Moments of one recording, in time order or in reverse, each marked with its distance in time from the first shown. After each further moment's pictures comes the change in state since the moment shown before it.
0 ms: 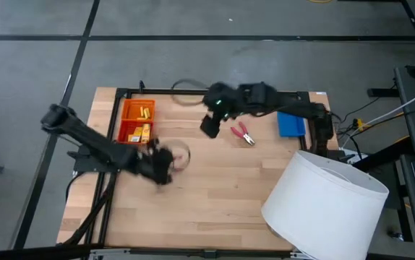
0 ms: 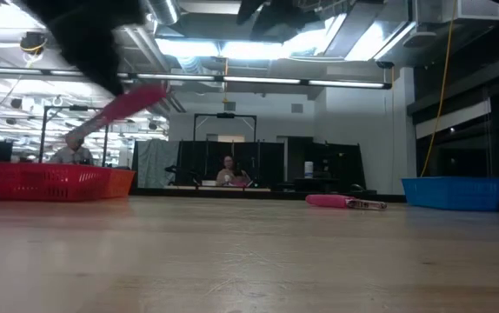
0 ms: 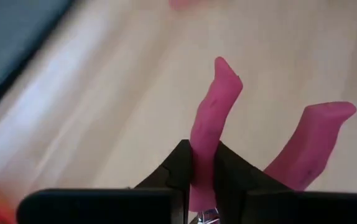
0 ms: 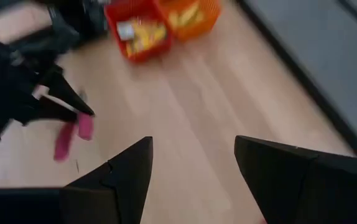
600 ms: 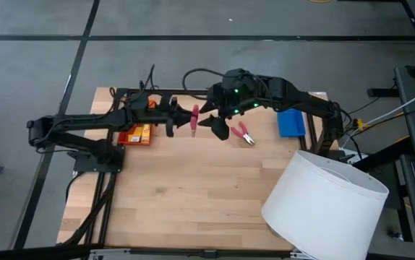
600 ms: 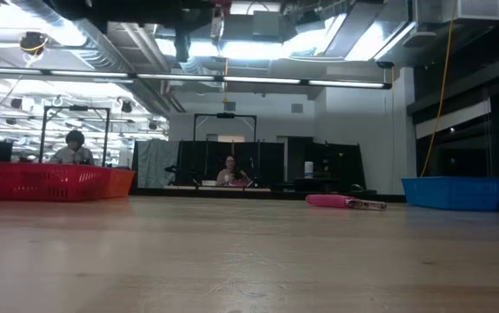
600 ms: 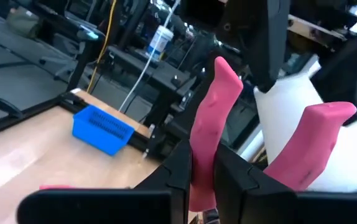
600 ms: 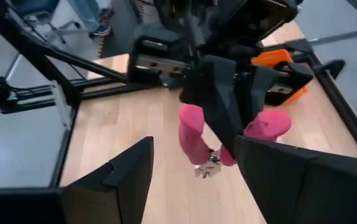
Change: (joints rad) left arm 0.702 -0.139 -0.113 1.096 0.913 0.053; right arm -0.004 -0.089 0.000 0.187 -0.311 -0.196
